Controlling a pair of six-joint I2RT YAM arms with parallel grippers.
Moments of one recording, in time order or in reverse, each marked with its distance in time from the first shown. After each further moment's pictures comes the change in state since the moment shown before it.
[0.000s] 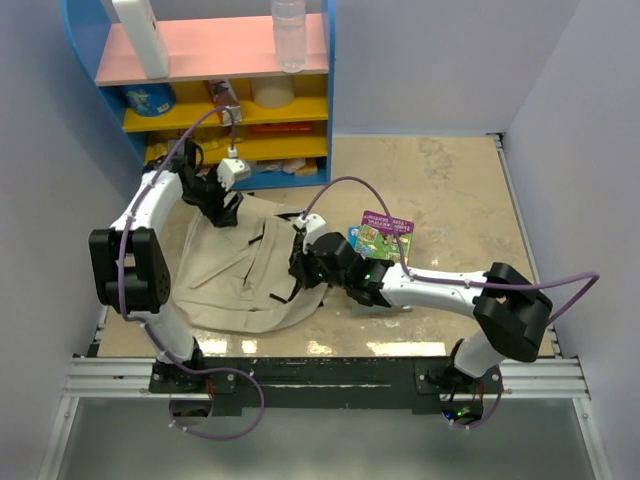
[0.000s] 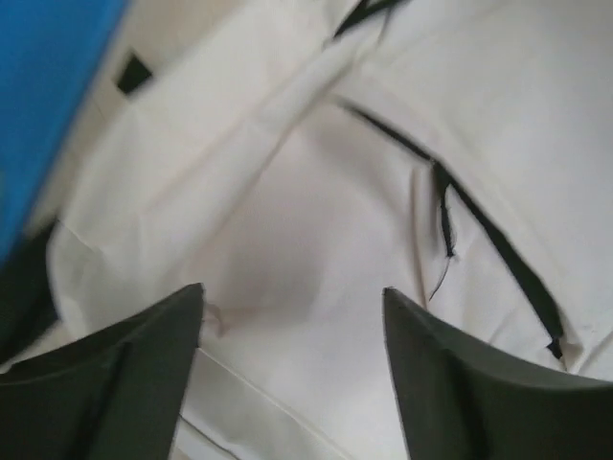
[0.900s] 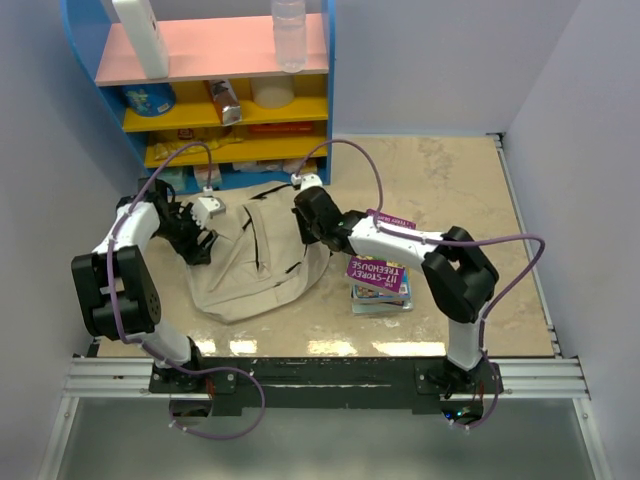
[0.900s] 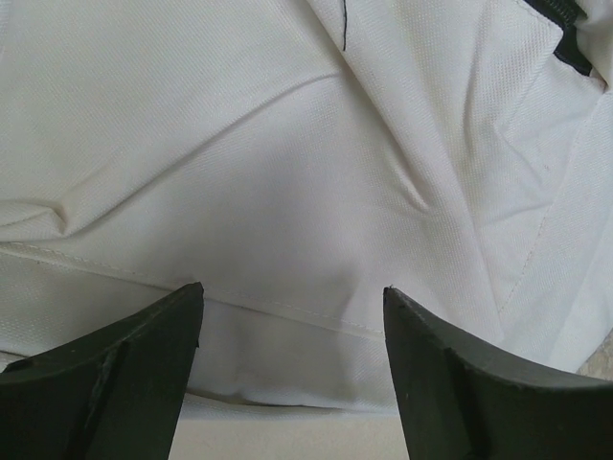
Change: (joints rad) left arm 0.187 -0.171 -0.309 -0.027 -0.032 0.184; right arm -0.185 0.343 0.461 -0.314 0.146 -0.069
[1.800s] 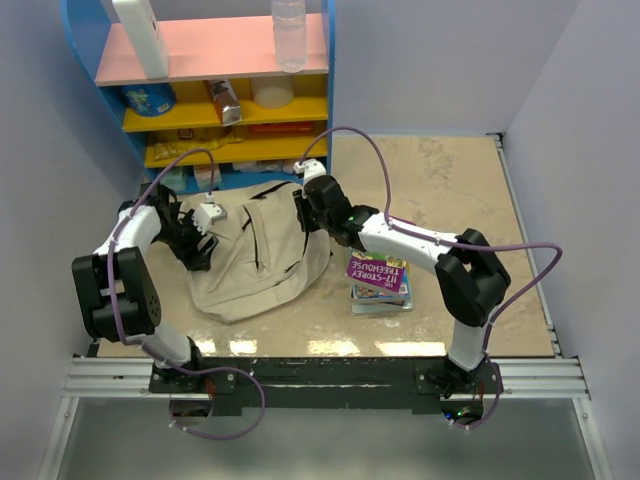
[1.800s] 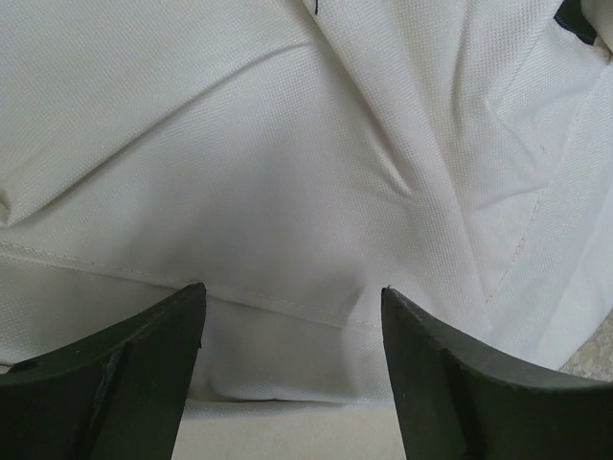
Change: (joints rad) left arm -0.002 -0.011 -0.042 -0.003 -0.026 0.004; right arm -0.042 -0.052 -0.014 0.098 -0.054 -0.099
